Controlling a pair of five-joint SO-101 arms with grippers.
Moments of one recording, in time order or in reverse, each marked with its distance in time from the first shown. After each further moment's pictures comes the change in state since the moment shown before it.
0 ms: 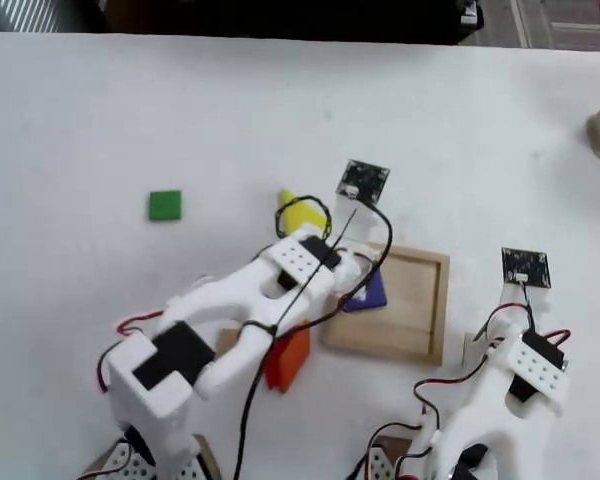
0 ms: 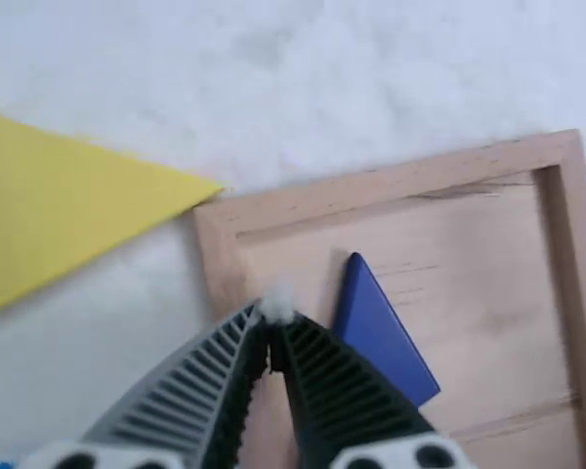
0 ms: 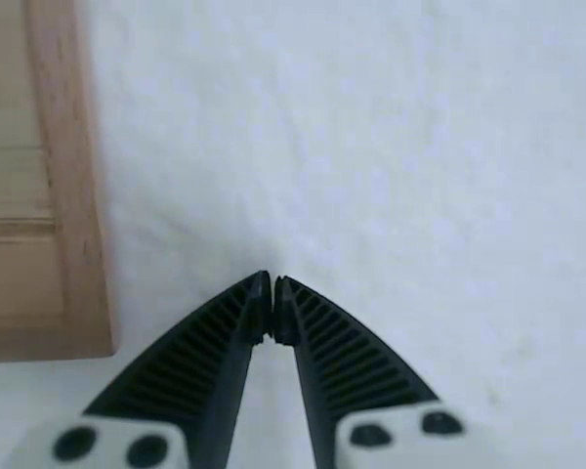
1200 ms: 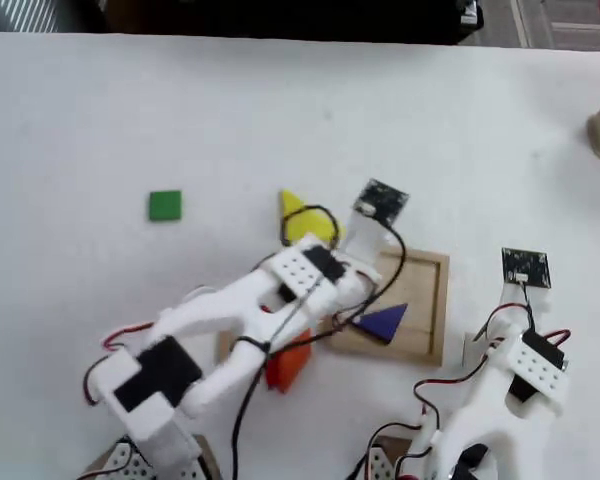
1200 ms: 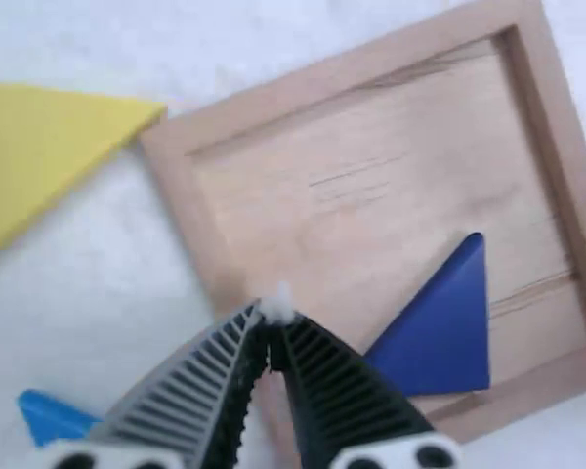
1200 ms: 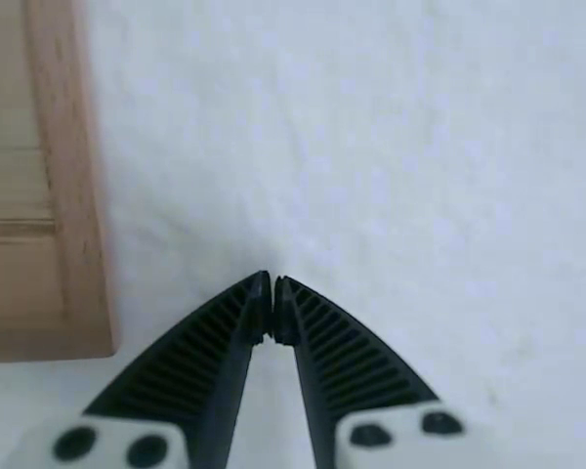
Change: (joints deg) left arm 2.6 -6.5 4.0 8.2 -7.0; right arm 0.0 0.0 0.0 0.0 0.0
